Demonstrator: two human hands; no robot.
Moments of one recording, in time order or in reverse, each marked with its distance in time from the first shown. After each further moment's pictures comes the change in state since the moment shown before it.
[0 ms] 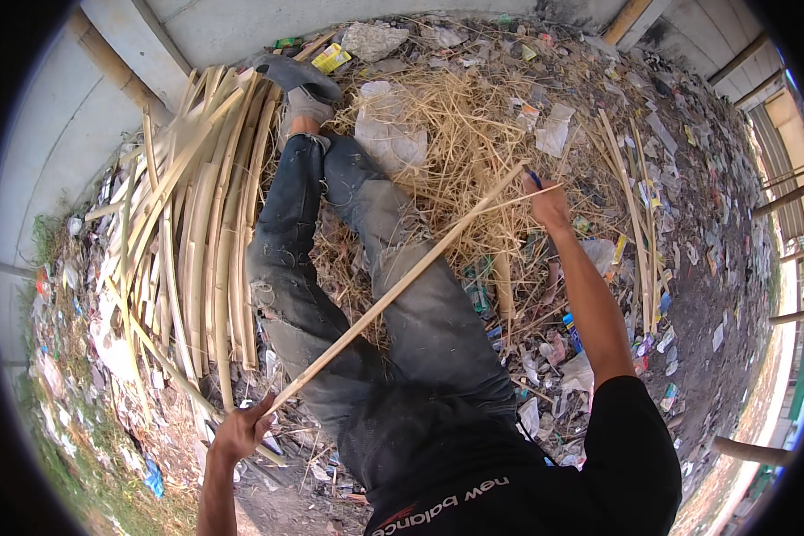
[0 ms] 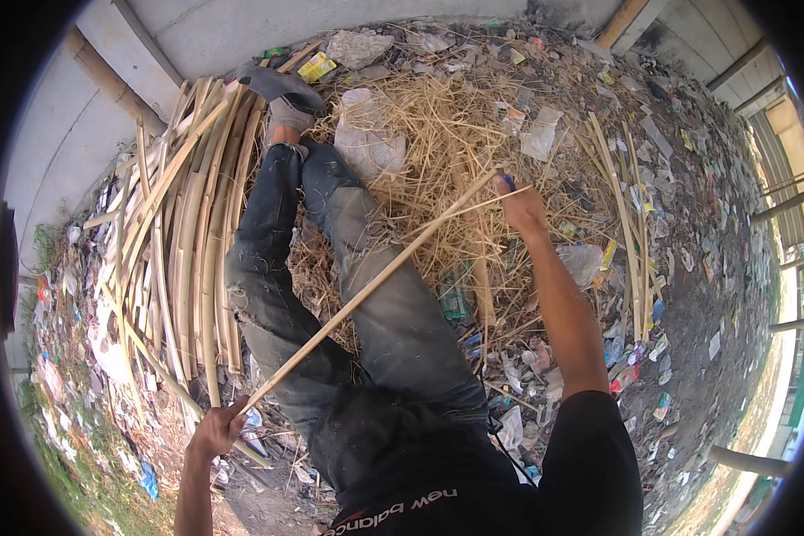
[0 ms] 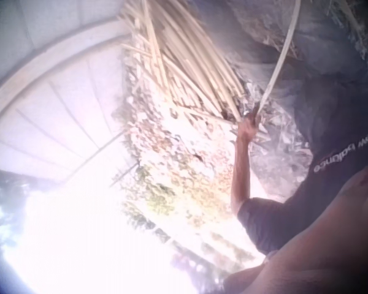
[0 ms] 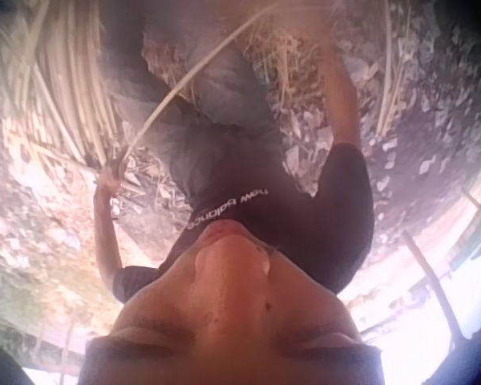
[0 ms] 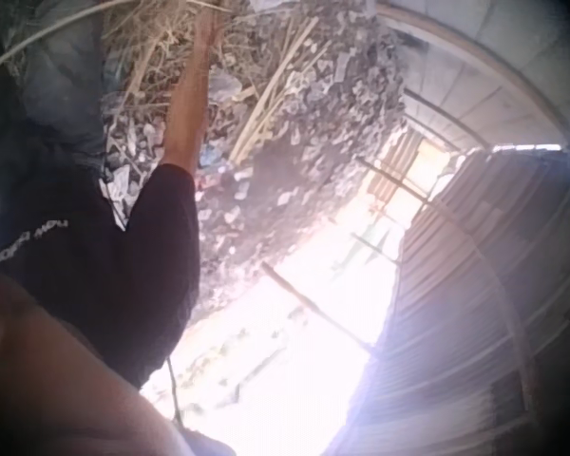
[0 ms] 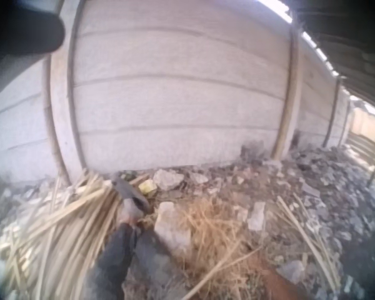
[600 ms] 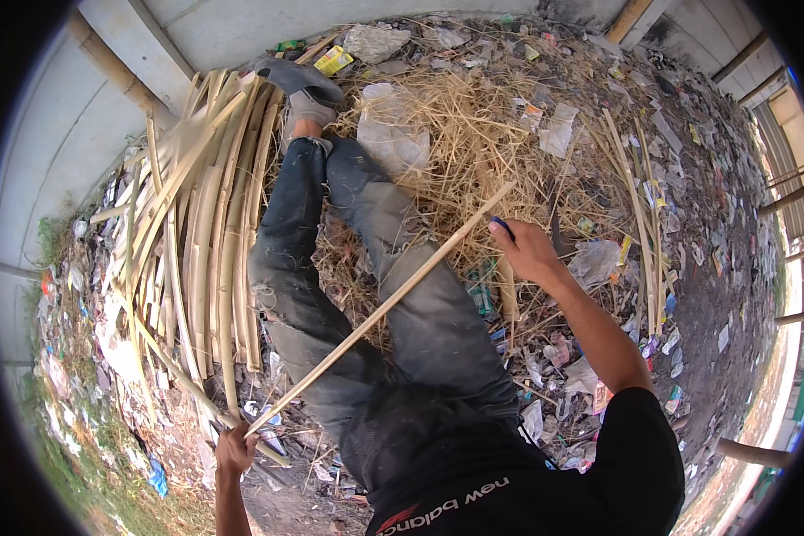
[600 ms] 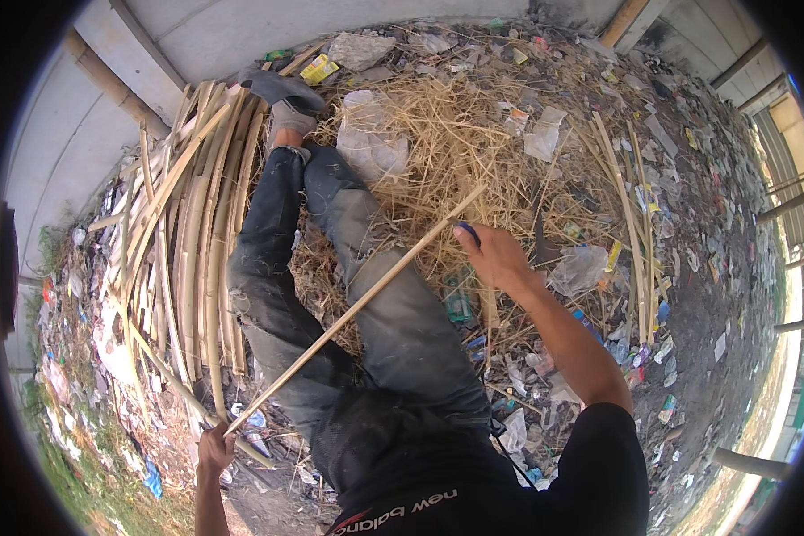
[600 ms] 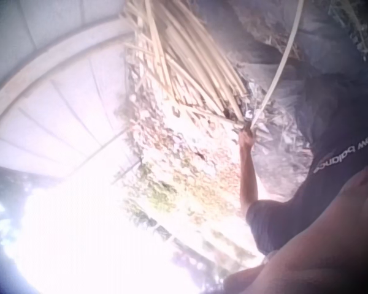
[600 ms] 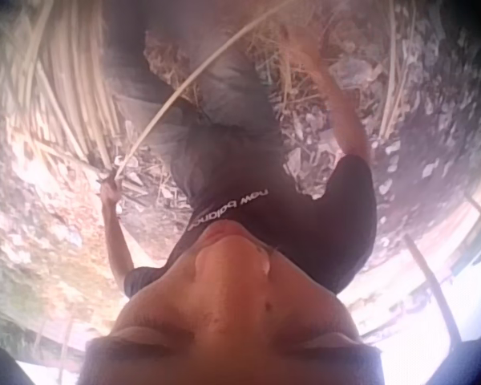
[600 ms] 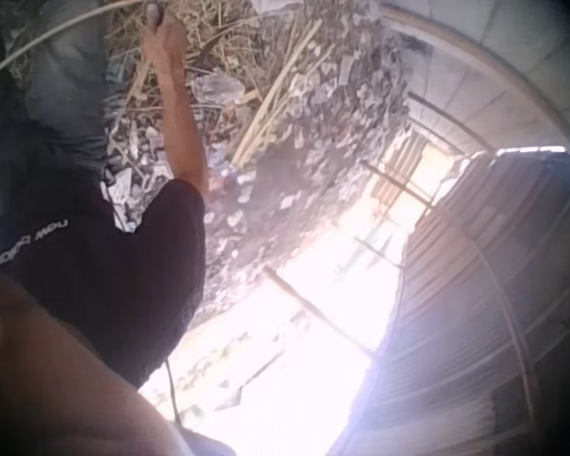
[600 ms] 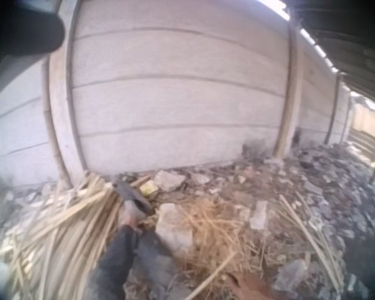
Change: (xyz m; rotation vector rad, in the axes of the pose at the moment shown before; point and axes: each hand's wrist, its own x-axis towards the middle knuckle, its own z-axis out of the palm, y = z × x) left_hand -0.039 -0.082 0.055 0.208 0.288 -0.132; right_hand -0.111 -0.049 -0.013 0.006 -0.269 -0.413
